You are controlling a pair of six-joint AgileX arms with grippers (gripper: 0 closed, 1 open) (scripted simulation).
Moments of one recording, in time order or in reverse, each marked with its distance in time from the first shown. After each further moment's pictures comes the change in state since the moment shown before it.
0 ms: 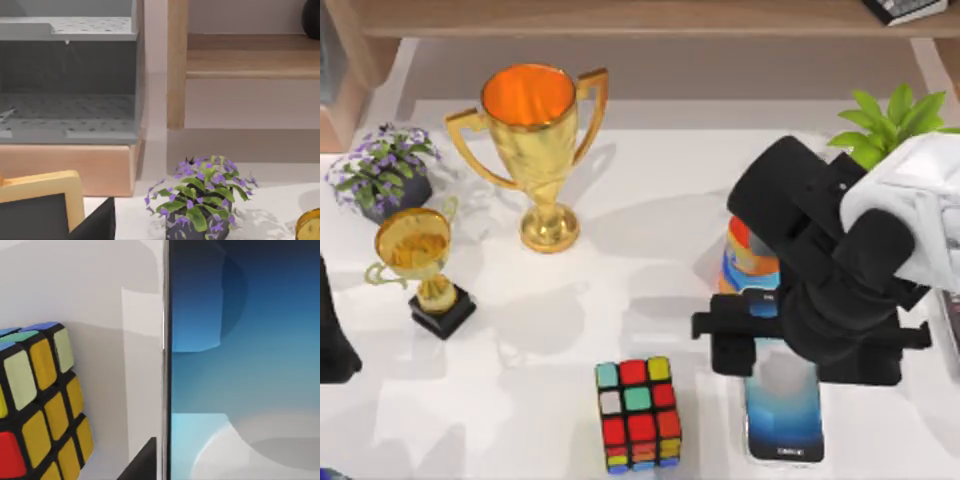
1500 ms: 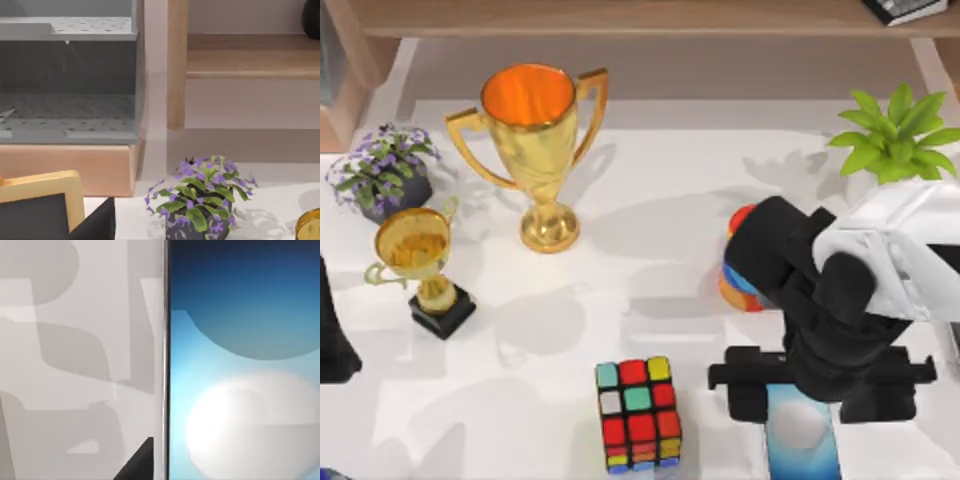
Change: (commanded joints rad) left arm 0.000 0.000 0.000 0.000 0.000 0.000; right arm -0.014 0.111 -0.086 0.045 0.018 -0.041
